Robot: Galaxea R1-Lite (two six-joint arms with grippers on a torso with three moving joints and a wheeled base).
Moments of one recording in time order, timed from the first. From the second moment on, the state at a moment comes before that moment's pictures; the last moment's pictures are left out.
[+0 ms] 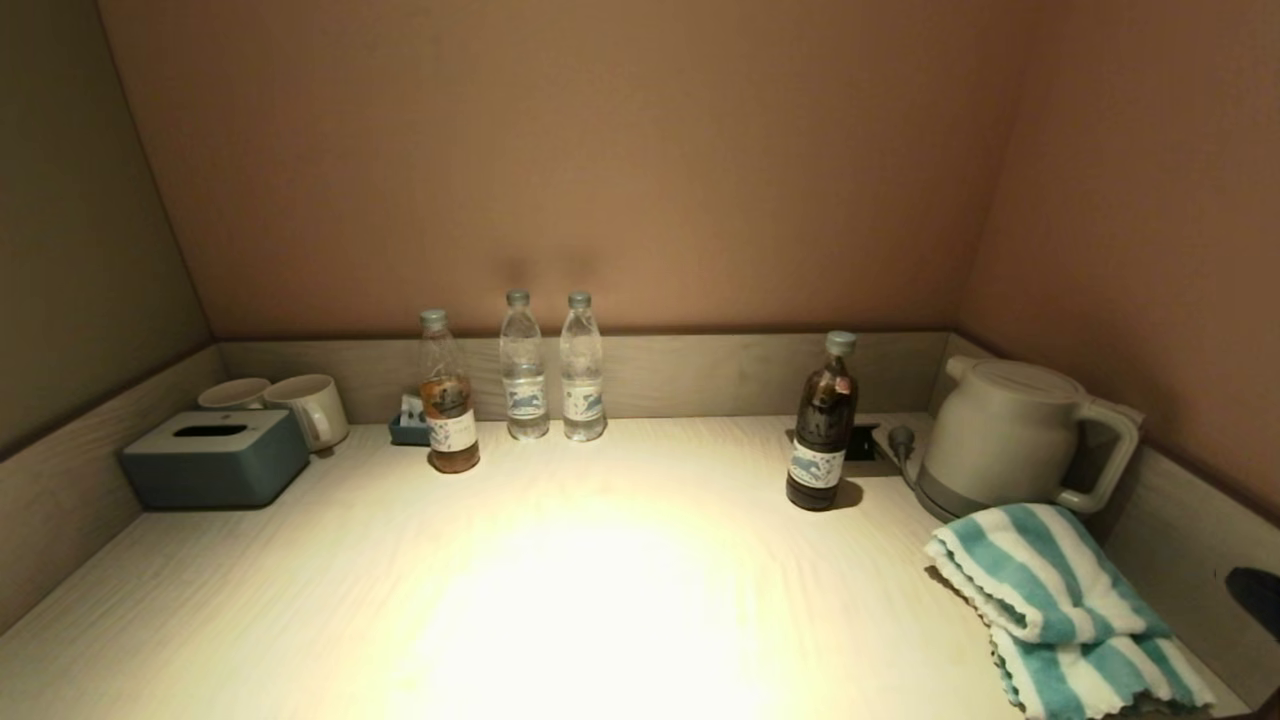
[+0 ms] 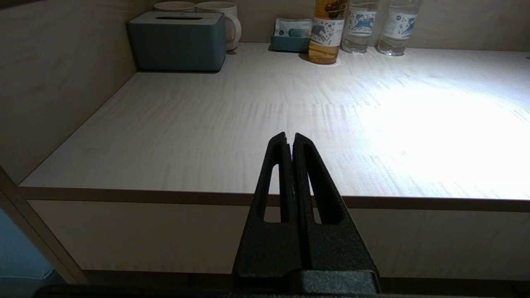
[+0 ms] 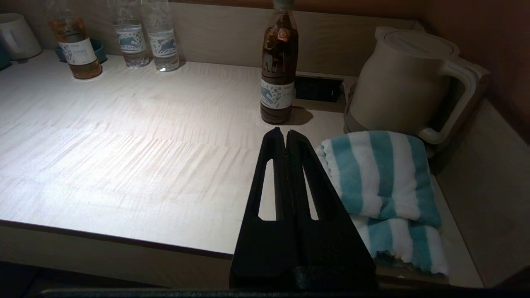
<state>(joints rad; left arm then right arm) 0.01 0.00 0.00 0.00 0.00 -0.05 -0.04 0.57 -0.43 -0.05 0.21 -0.04</state>
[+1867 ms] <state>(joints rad) 0.01 0.00 0.00 0.00 0.00 -0.05 -0.01 0.01 -0.43 0.29 0.08 -0.04</state>
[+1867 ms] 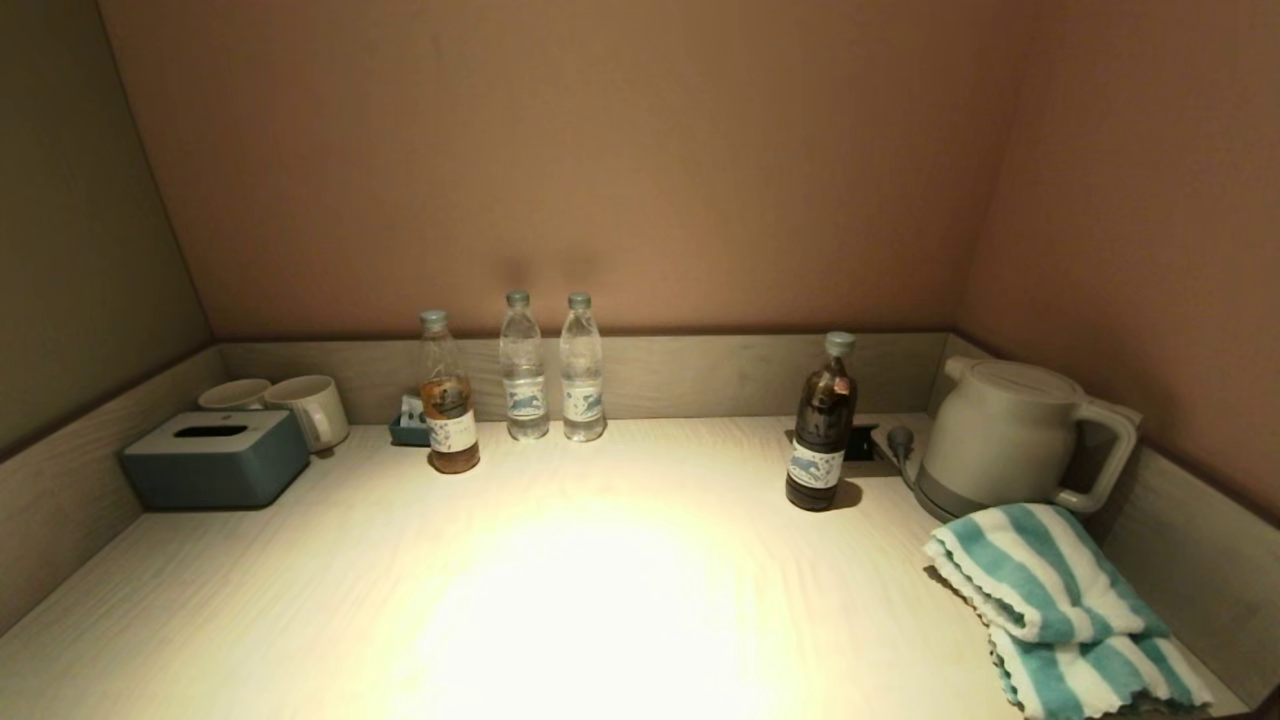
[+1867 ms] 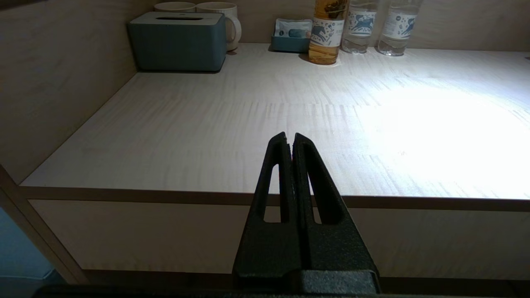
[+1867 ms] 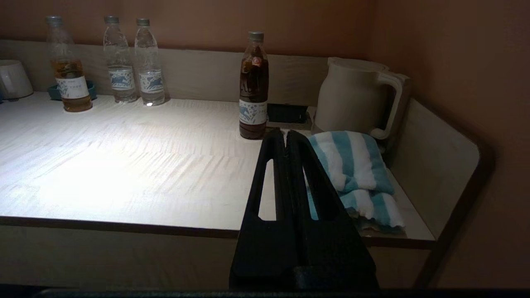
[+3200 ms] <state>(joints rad) 0.01 0.00 0.00 0.00 0.00 -0.05 -0.01 0.00 0.00 -0.07 0.03 -0.09</state>
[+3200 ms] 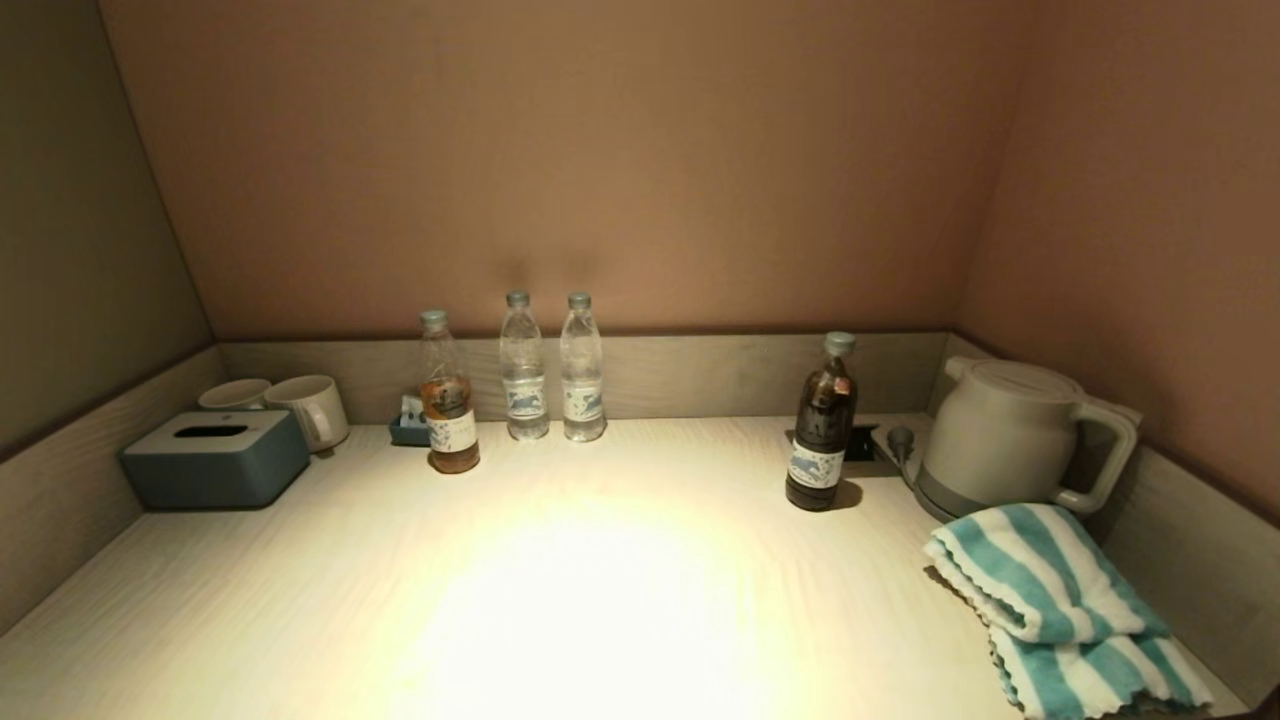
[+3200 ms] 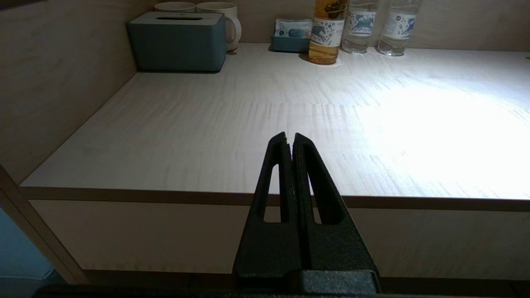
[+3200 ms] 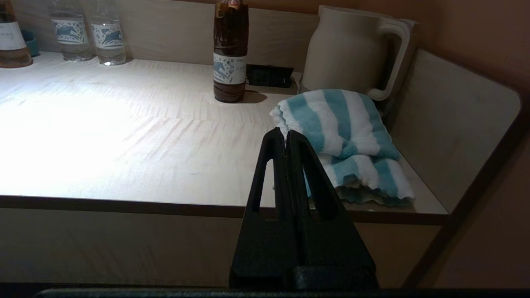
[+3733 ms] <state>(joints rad) 0.01 0.00 0.00 0.00 0.00 -0.05 -0.01 0.00 0.00 0.00 0.02 -0.06</state>
